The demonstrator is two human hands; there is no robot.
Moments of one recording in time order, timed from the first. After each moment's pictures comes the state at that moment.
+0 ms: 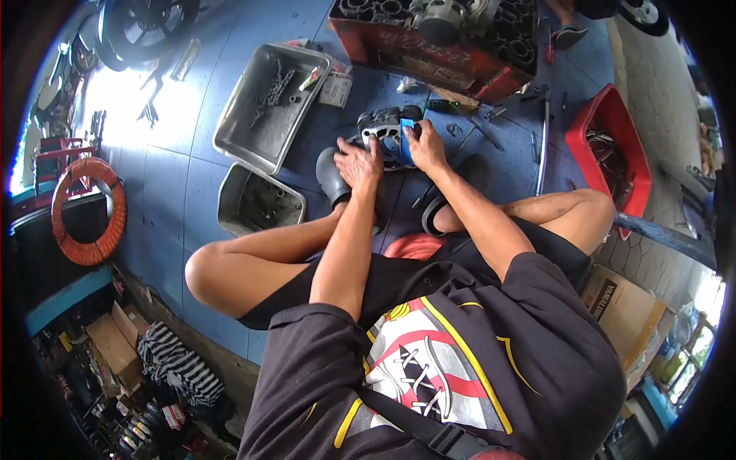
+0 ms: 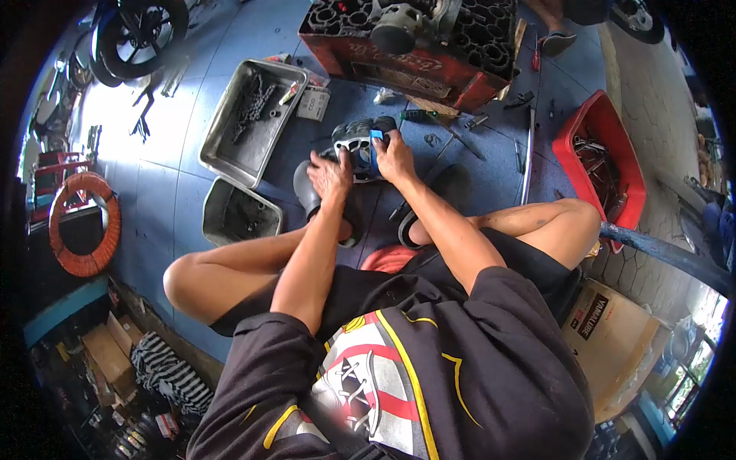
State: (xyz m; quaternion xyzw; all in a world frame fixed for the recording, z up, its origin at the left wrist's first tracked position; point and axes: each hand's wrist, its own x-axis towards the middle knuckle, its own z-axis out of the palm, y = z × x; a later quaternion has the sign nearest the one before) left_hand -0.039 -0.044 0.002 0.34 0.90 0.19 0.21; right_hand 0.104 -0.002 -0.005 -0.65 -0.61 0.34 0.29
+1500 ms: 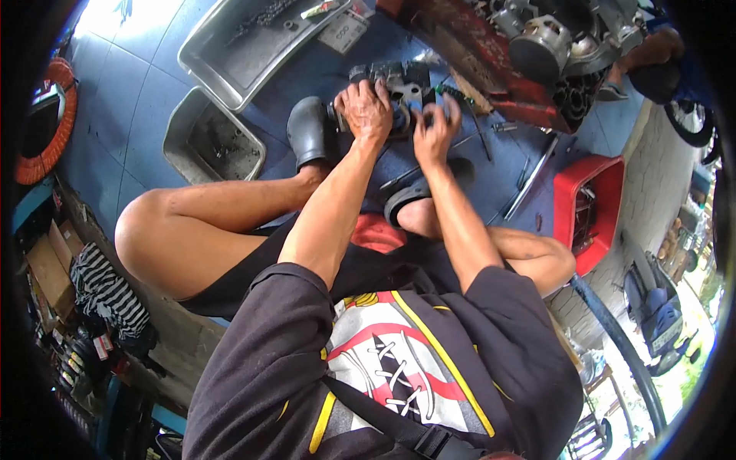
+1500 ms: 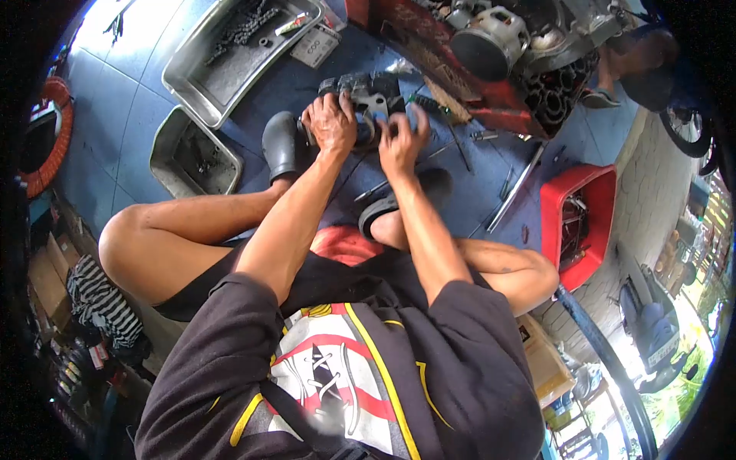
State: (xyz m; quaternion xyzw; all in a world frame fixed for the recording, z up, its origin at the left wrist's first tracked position) left_hand -0.020 0.013 -0.045 0.41 0.87 0.28 0.02; right_hand 0.122 0.029 -0.046 -0.51 -0.75 0.18 0.37
